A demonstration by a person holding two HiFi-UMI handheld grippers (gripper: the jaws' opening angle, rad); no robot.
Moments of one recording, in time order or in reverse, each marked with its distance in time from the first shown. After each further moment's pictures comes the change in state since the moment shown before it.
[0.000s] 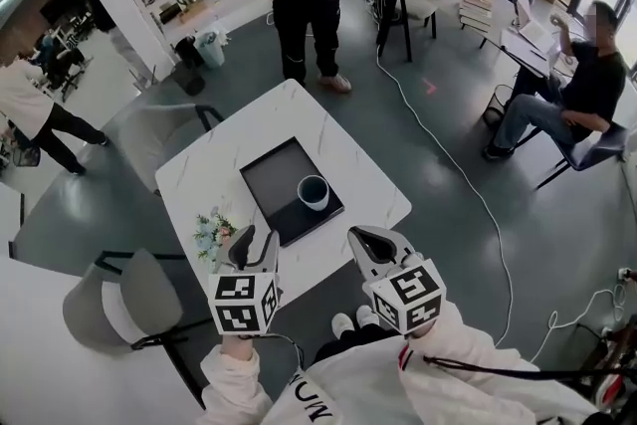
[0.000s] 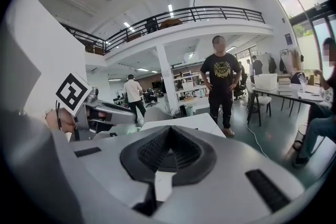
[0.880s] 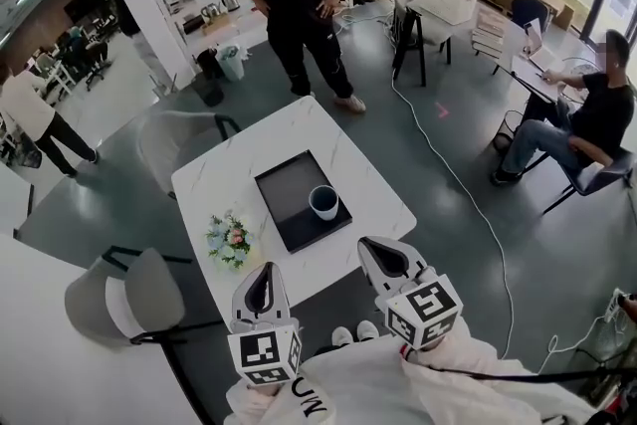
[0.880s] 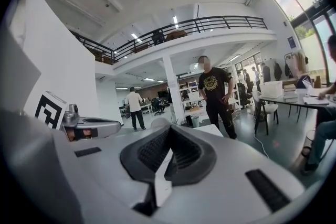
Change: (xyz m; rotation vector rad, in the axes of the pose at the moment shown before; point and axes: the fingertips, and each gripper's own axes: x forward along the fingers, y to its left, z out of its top) left arm -0.092 -0.033 -0.003 -0.046 -0.287 0.181; right arm -0.040 0.023 0.032 -0.018 -0.126 0.067
